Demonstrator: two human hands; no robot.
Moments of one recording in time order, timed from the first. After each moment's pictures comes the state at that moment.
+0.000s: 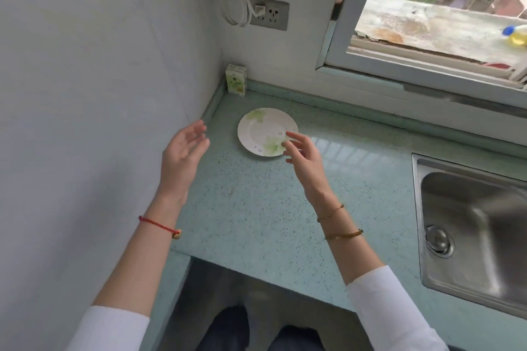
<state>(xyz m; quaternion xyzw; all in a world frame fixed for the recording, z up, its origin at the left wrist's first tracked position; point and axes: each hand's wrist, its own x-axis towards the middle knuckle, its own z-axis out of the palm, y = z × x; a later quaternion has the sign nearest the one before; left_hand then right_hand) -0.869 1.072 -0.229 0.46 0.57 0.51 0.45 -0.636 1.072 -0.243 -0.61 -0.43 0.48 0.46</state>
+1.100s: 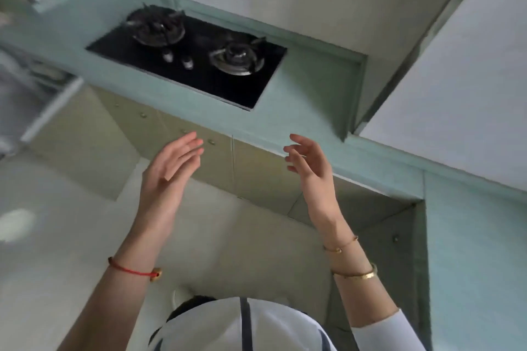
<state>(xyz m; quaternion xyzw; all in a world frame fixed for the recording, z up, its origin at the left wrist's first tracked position) -0.714 0.319 -0.201 -0.05 0.69 0.72 -0.07 -0.740 0.556 -0.193 -0.07 -0.71 0.70 0.01</state>
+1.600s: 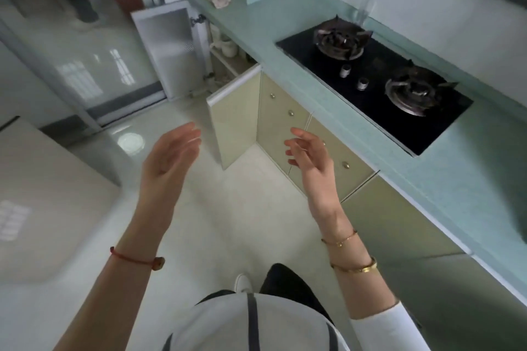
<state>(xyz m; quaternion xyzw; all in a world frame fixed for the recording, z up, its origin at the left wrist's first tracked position) -0.605 0.014 -0.190 -0.24 0.66 0.66 -0.27 -0.745 0.198 -0.199 0.10 -0.70 0.69 -0.16</state>
